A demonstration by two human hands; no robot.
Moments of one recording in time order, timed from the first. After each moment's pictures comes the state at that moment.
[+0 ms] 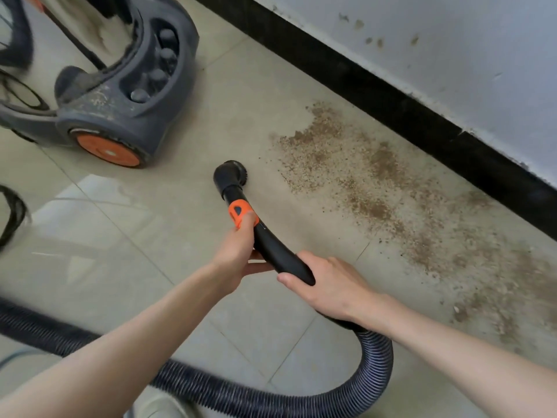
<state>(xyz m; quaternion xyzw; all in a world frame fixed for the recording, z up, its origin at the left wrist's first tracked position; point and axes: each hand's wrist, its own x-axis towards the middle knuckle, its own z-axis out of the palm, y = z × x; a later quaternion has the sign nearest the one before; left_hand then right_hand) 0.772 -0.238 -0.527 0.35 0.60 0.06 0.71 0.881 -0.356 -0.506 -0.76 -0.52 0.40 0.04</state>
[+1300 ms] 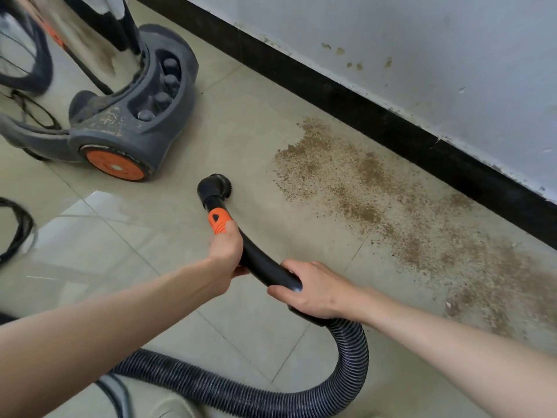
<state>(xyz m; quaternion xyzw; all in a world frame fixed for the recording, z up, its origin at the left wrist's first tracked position) 0.762 -0.235 -0.535 0.36 0.68 0.08 0.63 0.865 -0.363 -0.512 -0.72 -0.52 0.45 0.10</state>
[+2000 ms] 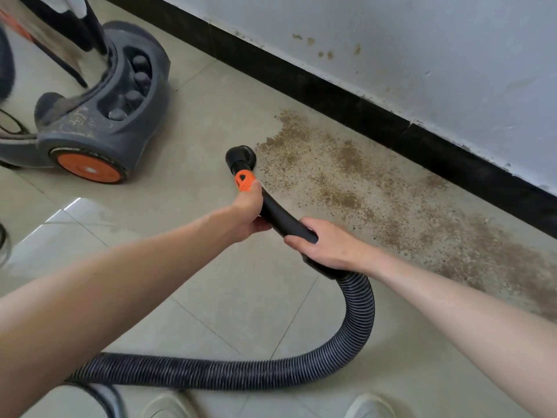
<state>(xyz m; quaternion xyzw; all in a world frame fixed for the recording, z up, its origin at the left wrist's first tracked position) 0.834 -0.230 -0.517 0.40 0.58 0.05 0.71 0.919 -0.368 -0.511 -0.78 -0.47 0.38 0.15</state>
